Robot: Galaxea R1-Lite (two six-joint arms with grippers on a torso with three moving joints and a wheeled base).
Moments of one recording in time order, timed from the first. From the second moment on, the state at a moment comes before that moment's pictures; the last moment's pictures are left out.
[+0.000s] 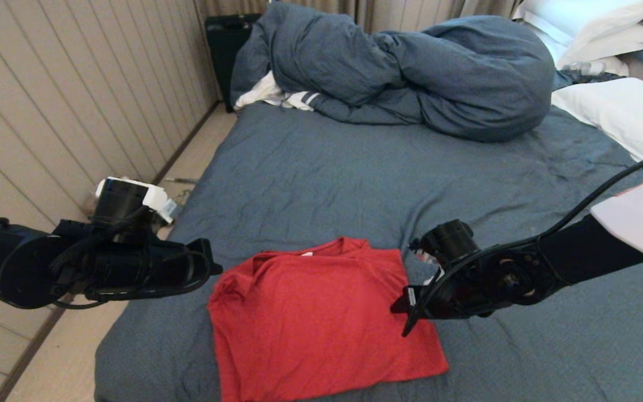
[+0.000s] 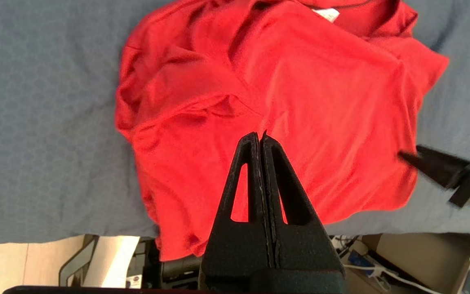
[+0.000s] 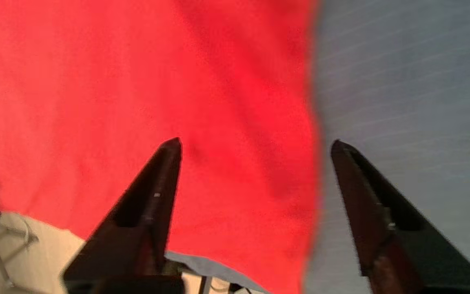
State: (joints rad) left arm -0.33 1.72 -0.88 -0.13 -0.19 -0.57; right arm 0.42 2.01 -1.02 -0.01 0.04 0.33
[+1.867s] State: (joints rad) left arm -0.33 1.74 -0.88 -0.13 -0.19 -0.57; right arm 0.40 2.02 -1.03 -0.07 -0.03 0.31
